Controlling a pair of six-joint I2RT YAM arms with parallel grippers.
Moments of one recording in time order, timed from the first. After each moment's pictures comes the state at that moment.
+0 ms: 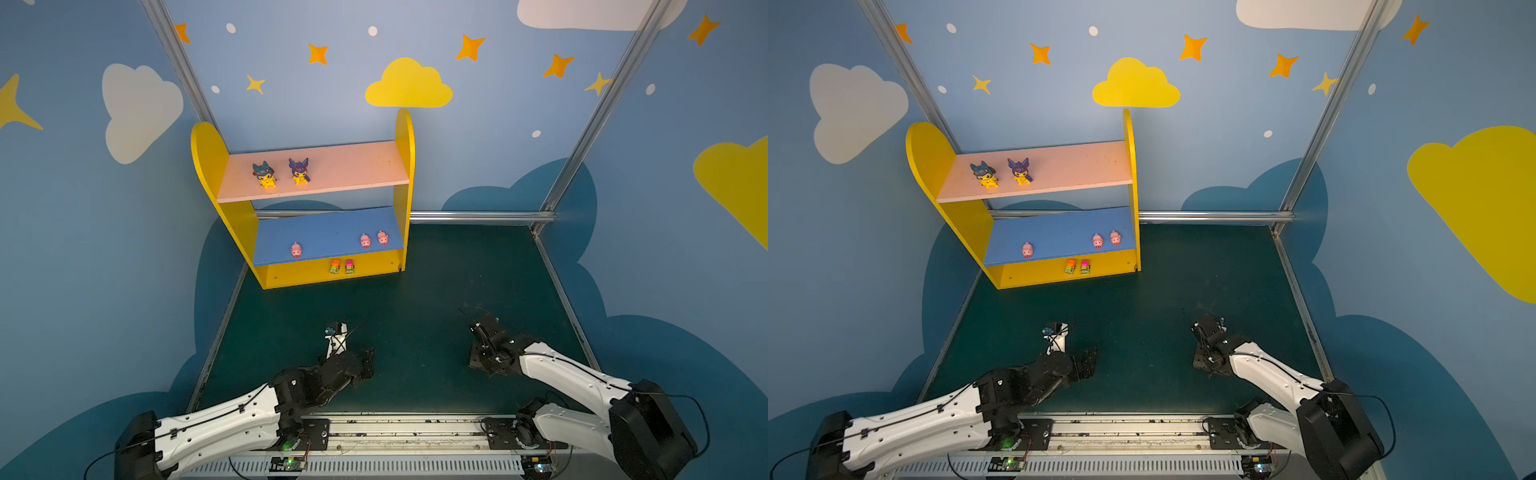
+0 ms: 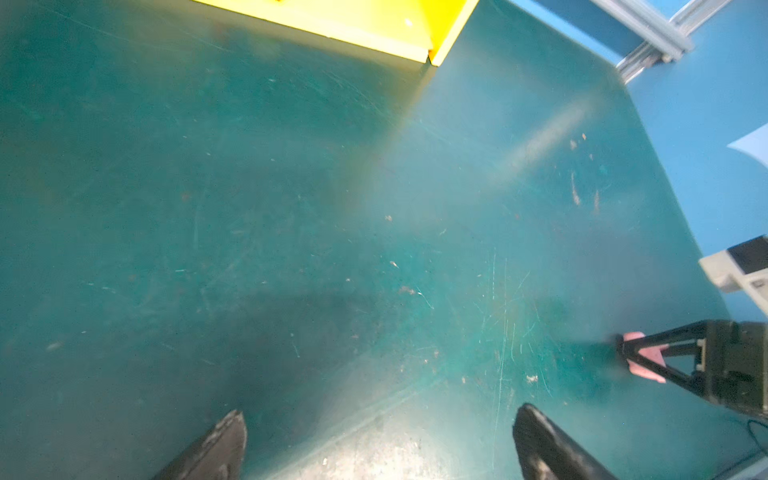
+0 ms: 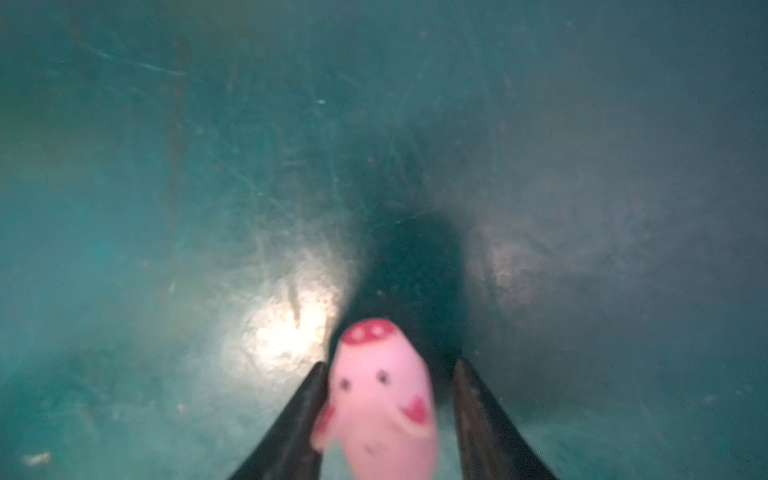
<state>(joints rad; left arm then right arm) -1.08 0.68 0.37 -0.46 -0.49 -0.98 0.61 1.19 0.51 -0.66 0.14 0.79</state>
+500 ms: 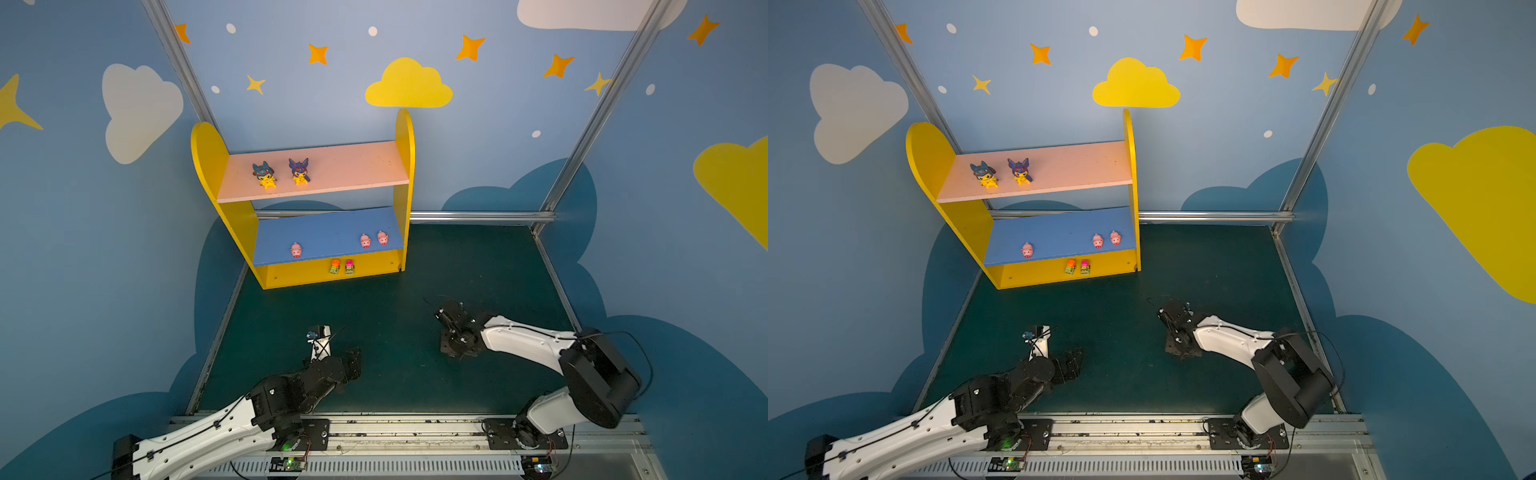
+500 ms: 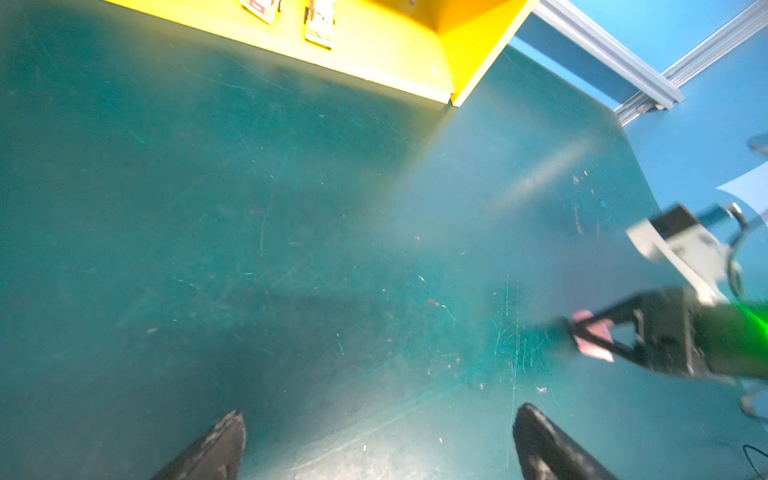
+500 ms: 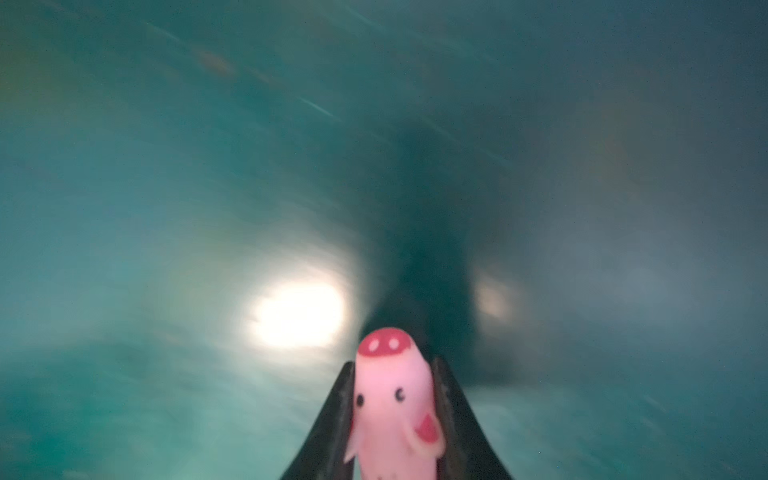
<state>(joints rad) -1.06 0.48 0.37 -0.65 -0.54 -1.00 0.78 1.60 0.89 -0.58 0.11 0.79</state>
